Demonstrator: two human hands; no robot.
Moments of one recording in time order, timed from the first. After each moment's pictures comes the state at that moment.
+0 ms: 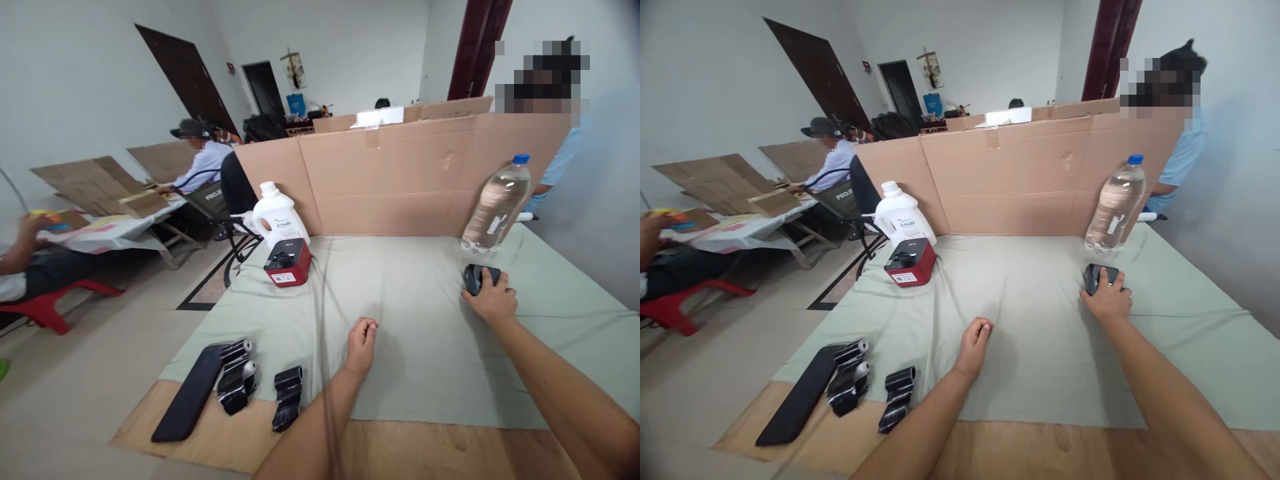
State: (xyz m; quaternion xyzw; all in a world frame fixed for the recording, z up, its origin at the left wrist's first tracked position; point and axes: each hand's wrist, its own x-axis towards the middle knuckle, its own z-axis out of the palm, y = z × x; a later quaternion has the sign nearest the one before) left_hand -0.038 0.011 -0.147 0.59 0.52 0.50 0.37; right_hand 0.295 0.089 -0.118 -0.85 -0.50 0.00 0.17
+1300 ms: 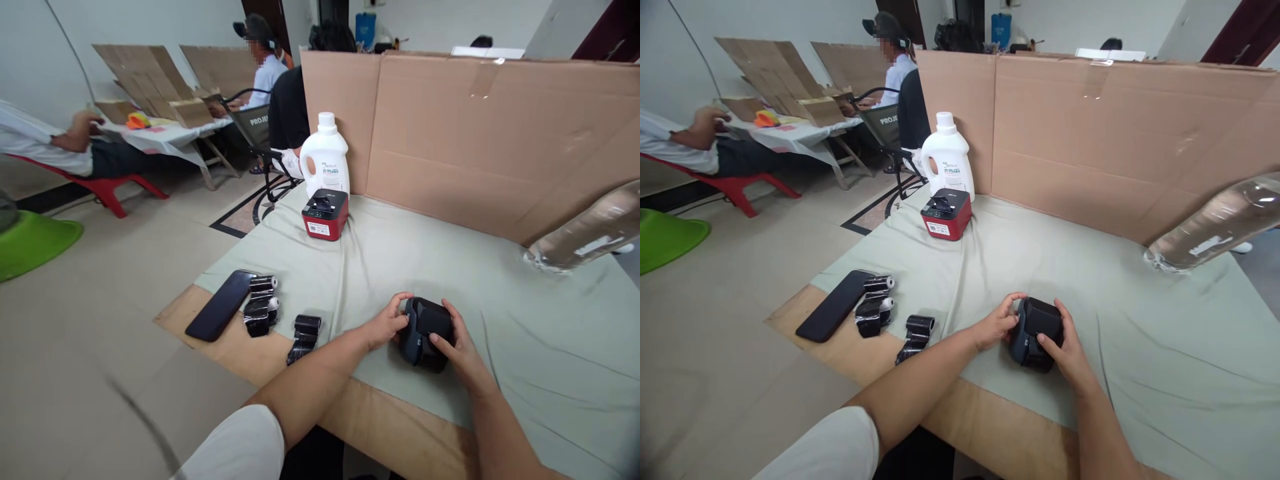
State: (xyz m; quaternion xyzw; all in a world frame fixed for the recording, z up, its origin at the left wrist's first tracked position) left_hand -0.054 0.012 -0.142 0.40 0.34 0.40 0.75; right_hand 0.153 0.003 -0.142 -0.52 -0.62 0.46 0.36
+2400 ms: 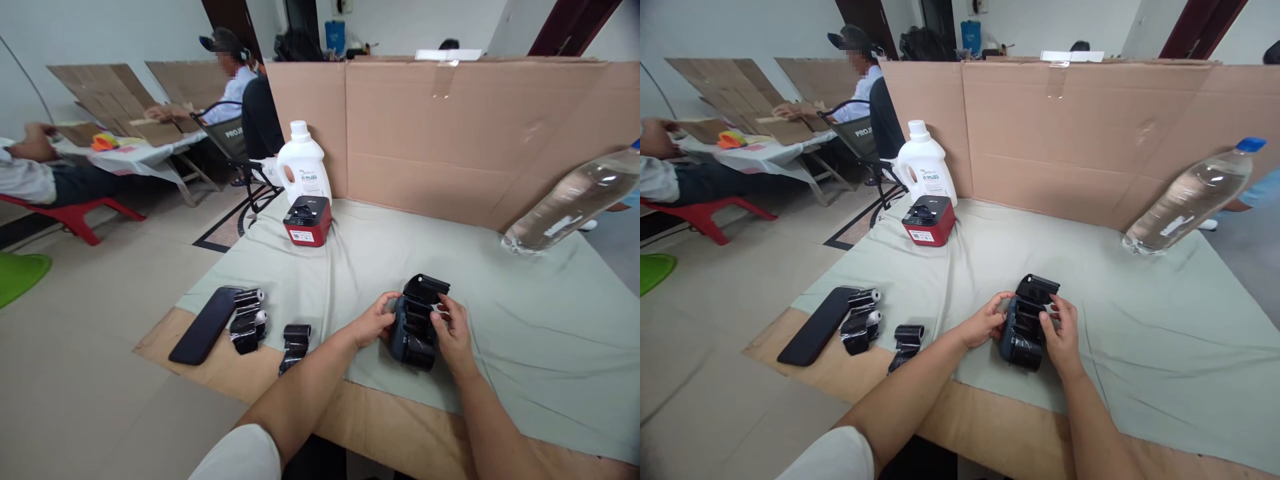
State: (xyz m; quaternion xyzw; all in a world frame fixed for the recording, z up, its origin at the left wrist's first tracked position) left_hand -0.059 0.016 -0.137 0.39 0.36 0.35 0.77; right_hand 0.144 0.005 -0.147 -0.55 -0.62 0.23 0.50
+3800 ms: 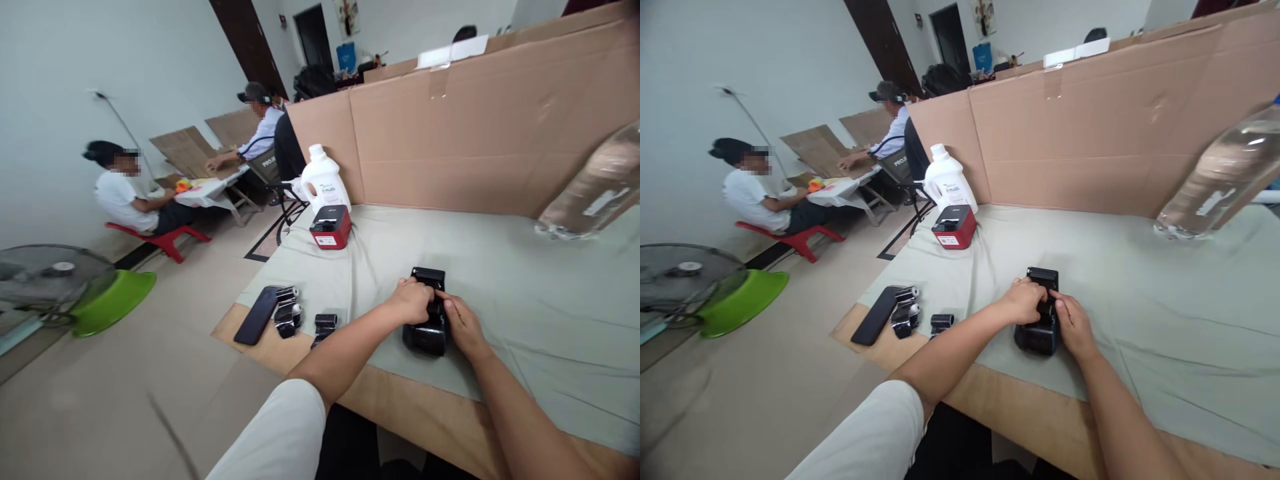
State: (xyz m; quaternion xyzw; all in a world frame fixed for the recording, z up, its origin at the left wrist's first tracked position) left_hand -0.020 0.036 -0.058 0.86 0.49 -0.03 0.15; right_hand 0.147 0.018 -0.168 -0.50 -0.68 0.29 0.45
